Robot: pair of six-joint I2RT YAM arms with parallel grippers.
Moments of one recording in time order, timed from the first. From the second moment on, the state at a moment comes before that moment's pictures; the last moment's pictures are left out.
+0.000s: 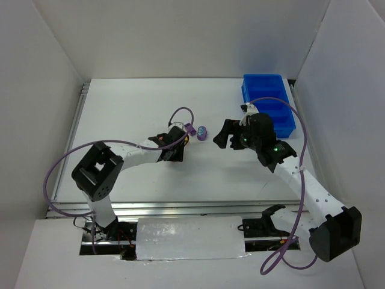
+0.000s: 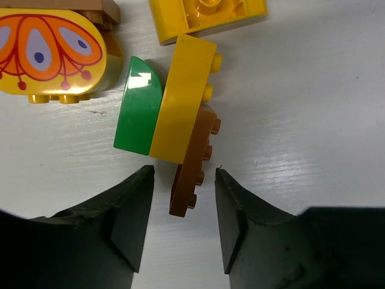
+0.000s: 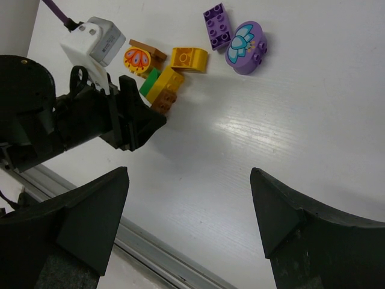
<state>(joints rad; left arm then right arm) -0.69 1.76 1.06 -0.30 -0.29 -0.53 0.40 1.05 0.89 -0.35 -0.19 0.45</state>
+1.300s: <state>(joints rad) -1.03 1.25 0.94 -0.14 0.12 -0.03 0.35 0.95 0.80 -0.15 -0.54 0.80</state>
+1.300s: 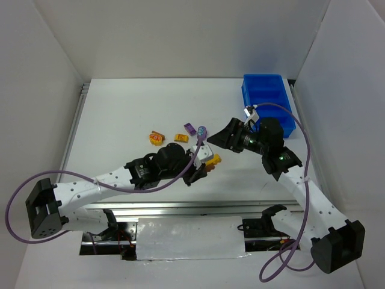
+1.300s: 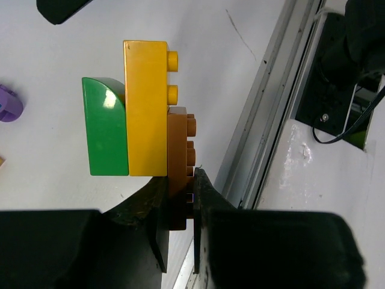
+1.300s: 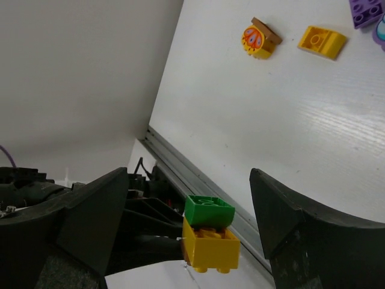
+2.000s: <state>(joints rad) -1.07 1.24 0.98 -0.19 0.06 0.05 0.41 0.95 0.81 -0.33 -0.67 0.70</state>
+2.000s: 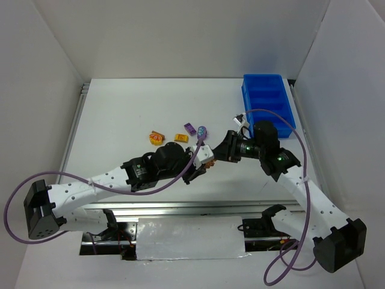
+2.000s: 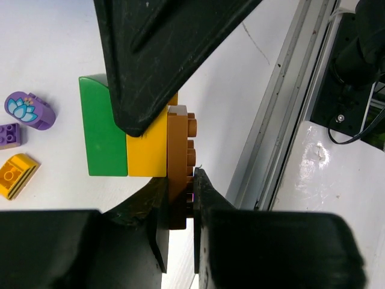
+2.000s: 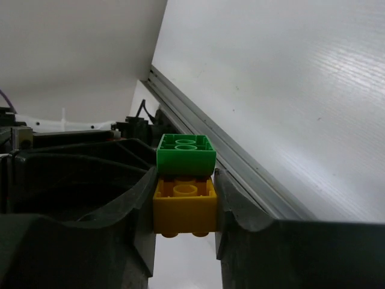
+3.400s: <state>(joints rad) -0.97 1.05 0.92 0.16 0.00 -0.77 0.41 0.45 0.42 0.64 -0.26 0.86</state>
